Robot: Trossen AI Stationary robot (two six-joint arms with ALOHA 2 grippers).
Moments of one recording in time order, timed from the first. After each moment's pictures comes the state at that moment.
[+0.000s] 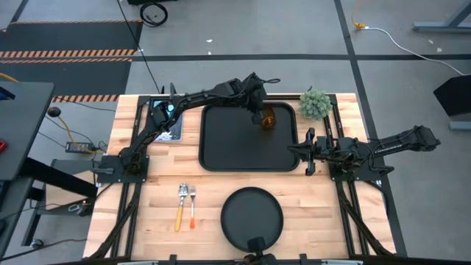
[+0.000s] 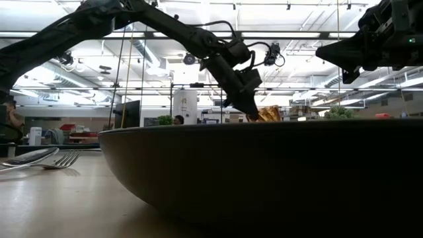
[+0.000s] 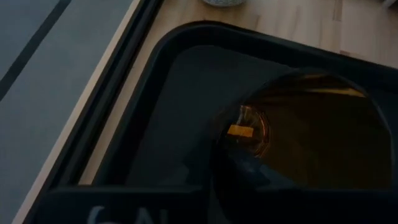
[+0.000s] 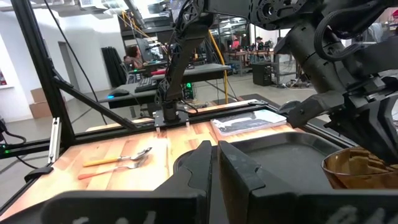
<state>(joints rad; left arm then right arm) 0.45 2.36 2.10 -0.55 0.12 0.12 0.12 0.42 0.01 0.50 0.29 0.09</state>
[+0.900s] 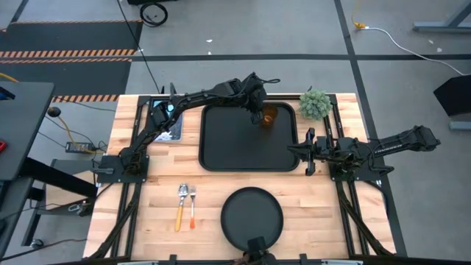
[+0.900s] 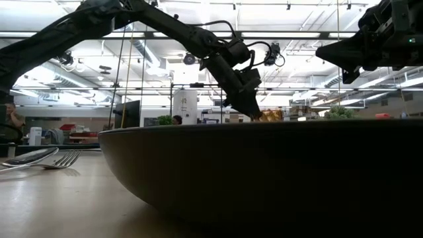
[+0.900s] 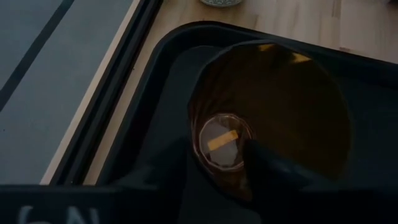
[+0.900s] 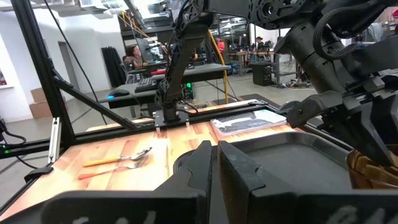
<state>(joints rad) 0.45 2.36 2.10 -0.55 0.12 0.14 0.12 0.42 0.01 0.50 0.29 0.09</state>
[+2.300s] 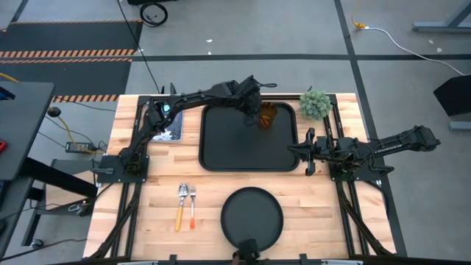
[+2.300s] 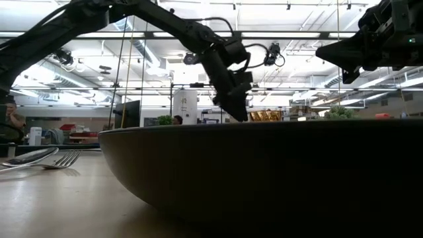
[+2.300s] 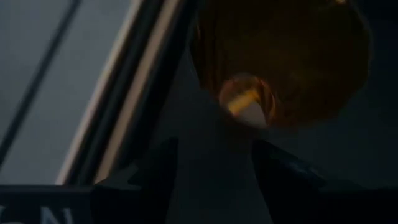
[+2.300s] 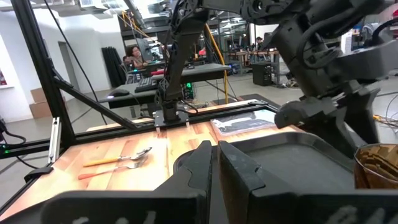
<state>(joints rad) 0.44 2.29 2.02 -0.64 -0.03 0.17 0.12 0.42 0.01 0.50 0.29 0.09</state>
